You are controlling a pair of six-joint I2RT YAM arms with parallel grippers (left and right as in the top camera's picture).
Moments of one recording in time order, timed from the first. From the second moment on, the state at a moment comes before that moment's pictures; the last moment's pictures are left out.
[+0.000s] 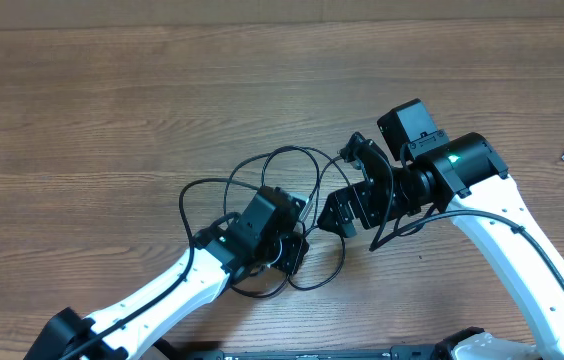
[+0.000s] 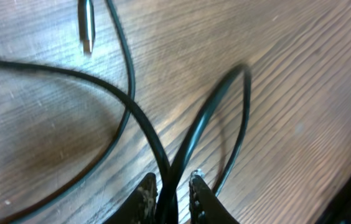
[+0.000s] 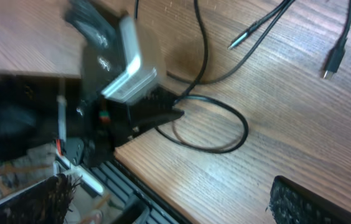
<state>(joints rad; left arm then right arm) -0.69 1.38 0.68 -0.31 0.30 -0.37 0.41 1.43 1.33 -1.25 -0.49 0.00</state>
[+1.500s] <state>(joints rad) -0.70 1.32 0.66 -0.37 0.36 -0.27 0.41 1.43 1.33 -1.23 -0.51 -0.08</state>
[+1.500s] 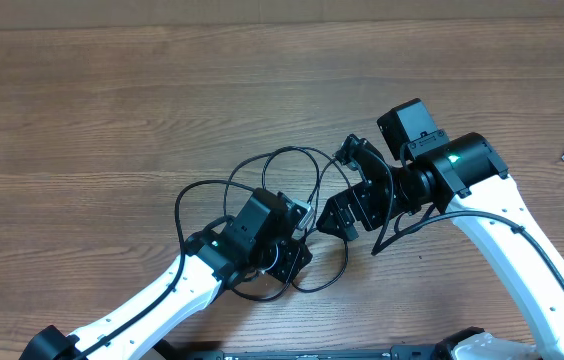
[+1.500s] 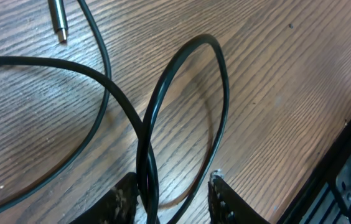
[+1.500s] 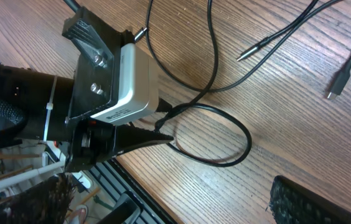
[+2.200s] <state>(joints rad) -0.71 1.39 0.61 -0.26 0.34 -0.34 0.41 1.43 1.33 -1.23 -0.51 -0.08</state>
